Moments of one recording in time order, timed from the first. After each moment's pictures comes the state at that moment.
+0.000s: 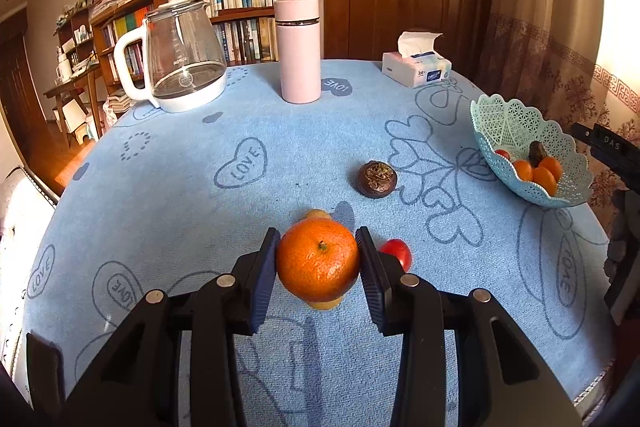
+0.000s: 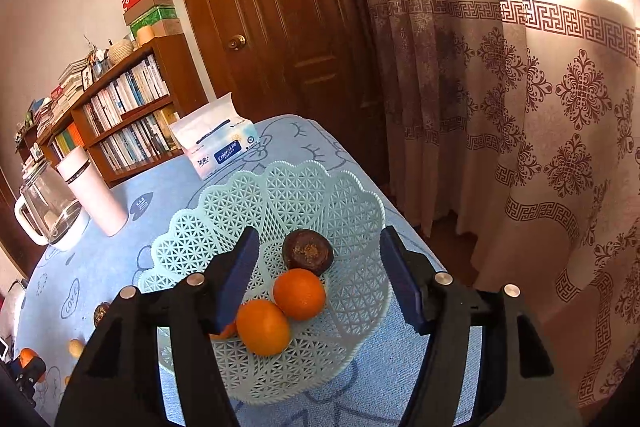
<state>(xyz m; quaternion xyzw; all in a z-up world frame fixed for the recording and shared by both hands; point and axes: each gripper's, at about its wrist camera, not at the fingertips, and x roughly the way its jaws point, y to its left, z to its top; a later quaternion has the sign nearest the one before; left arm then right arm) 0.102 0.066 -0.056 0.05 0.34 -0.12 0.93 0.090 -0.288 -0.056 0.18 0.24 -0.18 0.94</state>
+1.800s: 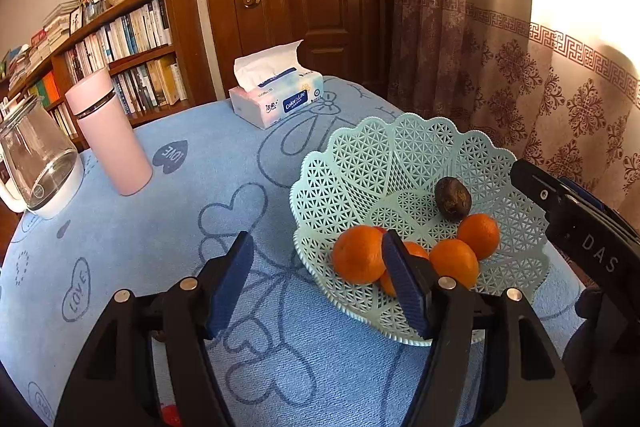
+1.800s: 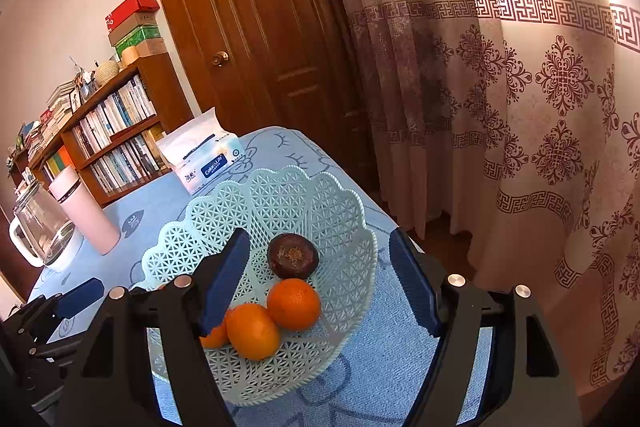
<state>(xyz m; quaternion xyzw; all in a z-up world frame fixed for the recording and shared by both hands) 0.170 -0.124 -0.053 0.13 0.31 -0.24 0.91 0.079 -0.292 -0.061 0.20 0.21 -0.21 0.93</state>
